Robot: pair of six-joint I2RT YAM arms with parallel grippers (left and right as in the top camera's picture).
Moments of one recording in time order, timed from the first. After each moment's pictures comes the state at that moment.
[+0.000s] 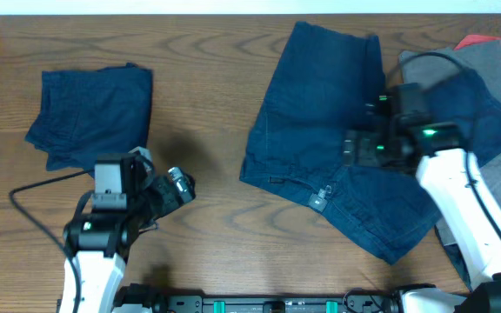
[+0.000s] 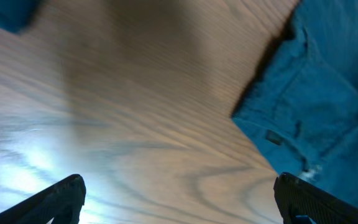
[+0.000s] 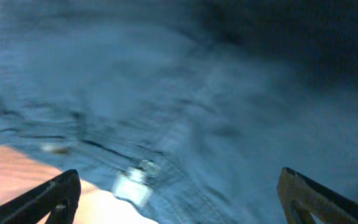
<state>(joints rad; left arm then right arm) -0.03 0.93 0.71 -0.82 0.29 -0.56 0.13 1.44 1.10 -0.91 -0.08 0.30</state>
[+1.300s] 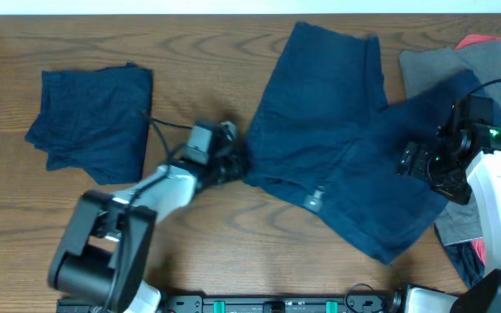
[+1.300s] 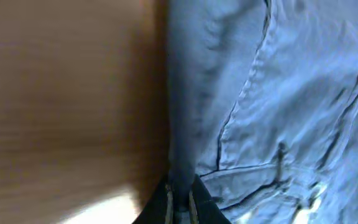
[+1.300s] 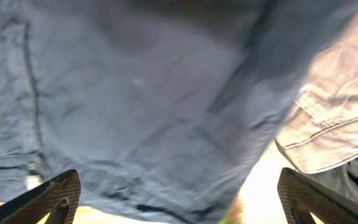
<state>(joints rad) -0.33 1.70 0.76 -0.05 0.43 -0.61 -0.20 1.44 1.10 -1.12 -0.02 0.30</state>
